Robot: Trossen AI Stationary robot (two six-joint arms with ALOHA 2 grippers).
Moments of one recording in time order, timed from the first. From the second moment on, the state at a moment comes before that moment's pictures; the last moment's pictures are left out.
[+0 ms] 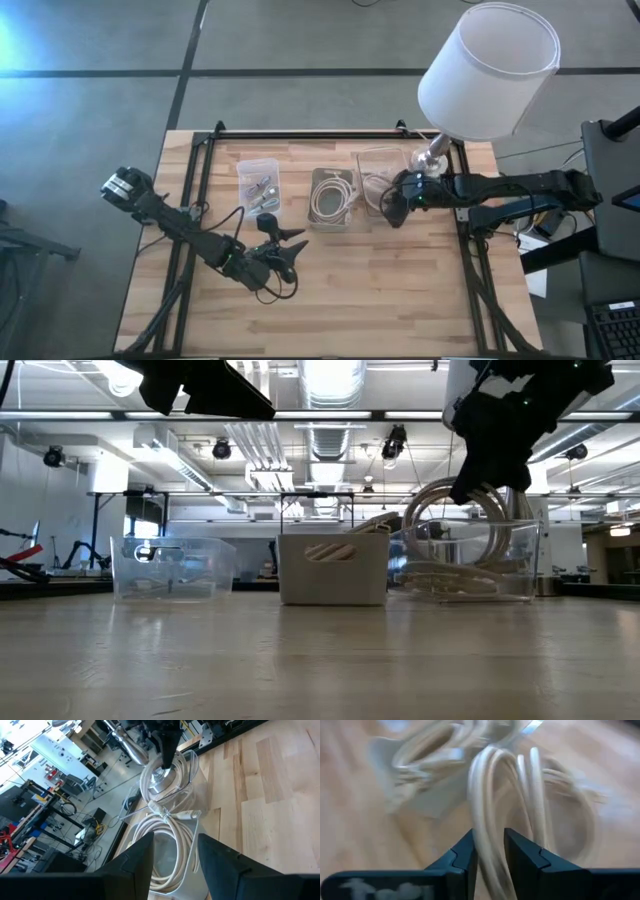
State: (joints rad) left arm -0.54 1.46 0.86 0.12 -1.03 0.18; right arm -0.07 1.04 0.70 -0.52 0.25 0.61
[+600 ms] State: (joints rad) left arm -0.54 1.46 0.86 0.12 -1.03 0.18; right arm -0.05 1.04 0.83 -0.49 0.17 0.50
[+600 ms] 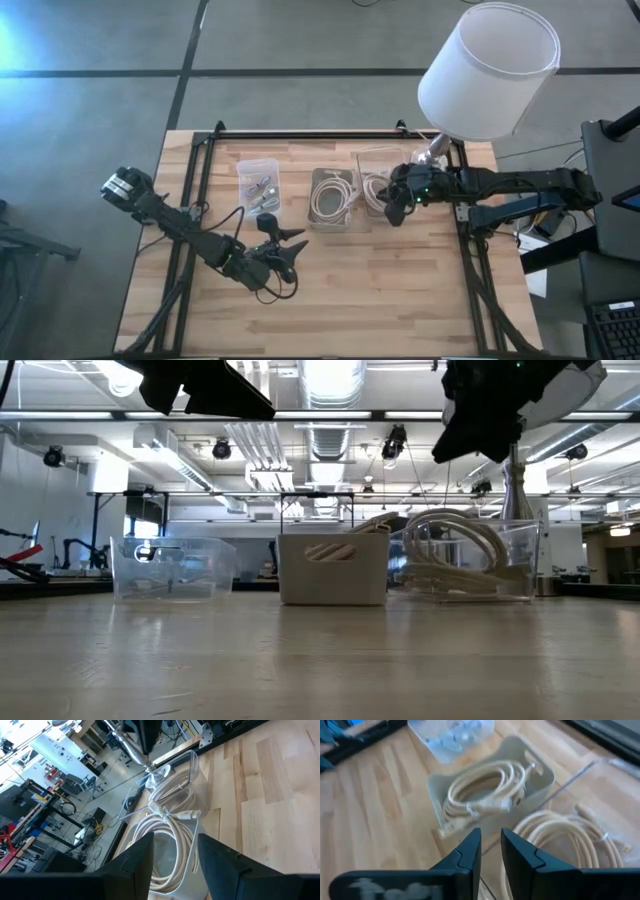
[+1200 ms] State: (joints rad) left arm -0.55 1.44 0.89 0.12 -1.04 0.14; right arm 0.02 1.06 0.87 -0.49 0.18 0.26
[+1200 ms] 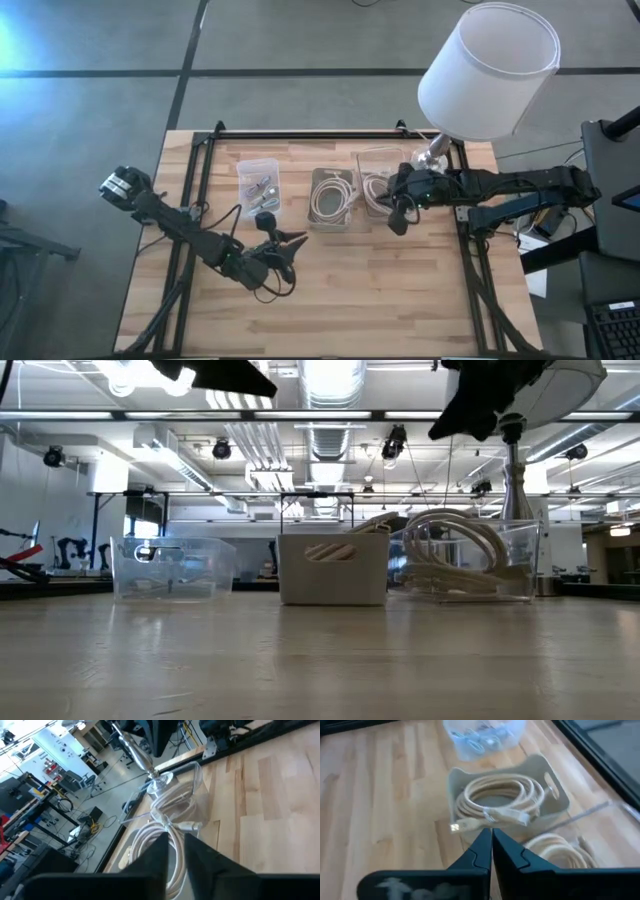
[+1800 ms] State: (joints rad) left arm -0.68 1.06 0.77 0.02 -1.07 0.00; right arm 0.35 0.91 0.85 -0.40 0.23 -0.03
